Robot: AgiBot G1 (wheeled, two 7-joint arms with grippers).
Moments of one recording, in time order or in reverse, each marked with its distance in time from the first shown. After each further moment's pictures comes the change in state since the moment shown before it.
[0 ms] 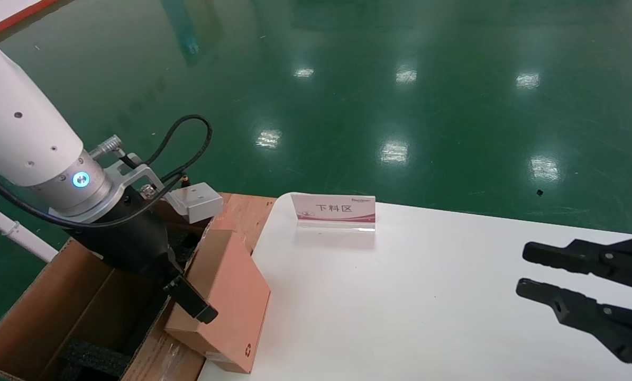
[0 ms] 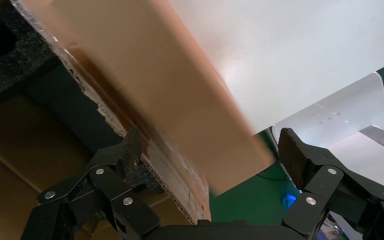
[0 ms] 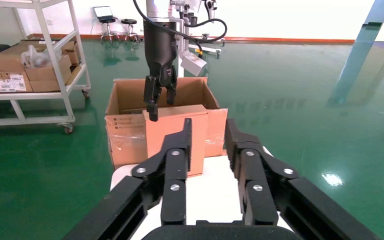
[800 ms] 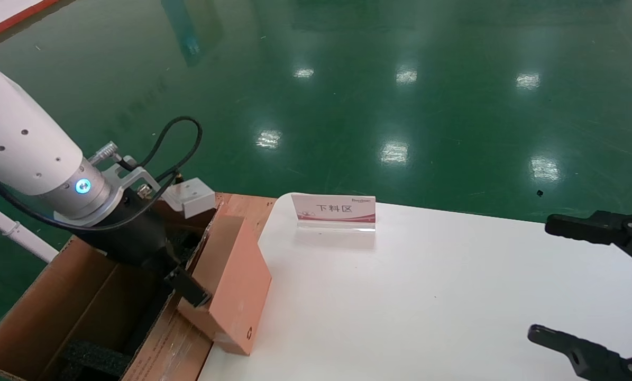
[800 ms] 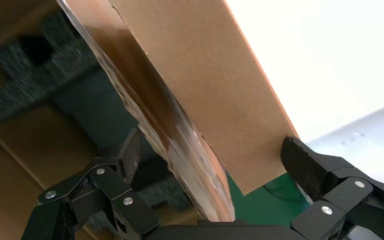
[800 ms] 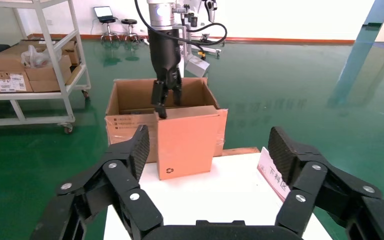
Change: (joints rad) left arm -0.007 -0.036 0.103 0.000 0.055 -0.152 0.035; right arm 0.000 0.001 -0.002 0.000 0.001 0.001 -0.001
